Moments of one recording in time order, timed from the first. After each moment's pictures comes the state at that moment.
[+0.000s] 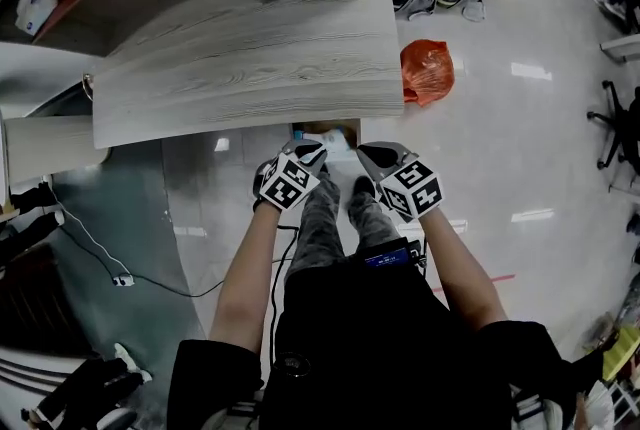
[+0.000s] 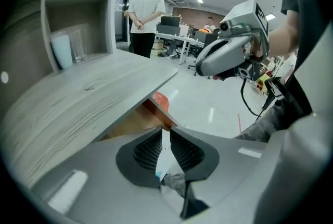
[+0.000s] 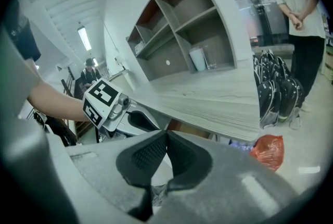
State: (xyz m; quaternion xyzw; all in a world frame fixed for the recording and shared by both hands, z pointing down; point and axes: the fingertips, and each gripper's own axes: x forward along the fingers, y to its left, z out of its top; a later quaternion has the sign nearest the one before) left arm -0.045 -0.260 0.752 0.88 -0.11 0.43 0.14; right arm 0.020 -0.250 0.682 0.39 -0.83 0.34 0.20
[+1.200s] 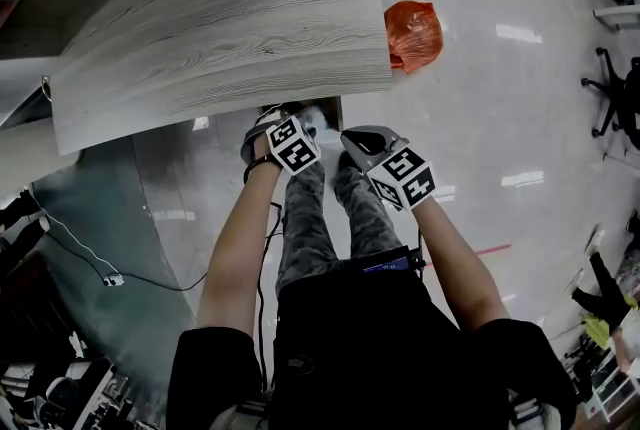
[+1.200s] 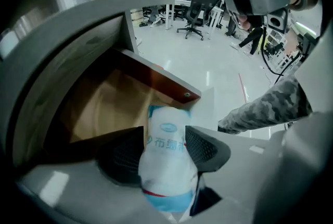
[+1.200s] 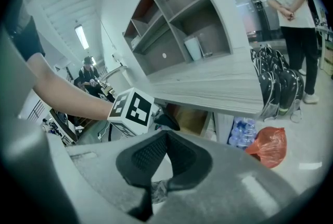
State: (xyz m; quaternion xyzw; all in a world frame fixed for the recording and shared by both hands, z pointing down) left arm -0.028 -0.269 0.885 0.81 -0.03 0.59 0.05; right arm 0.026 -0.240 0.740 0.39 -0.83 0.36 0.20
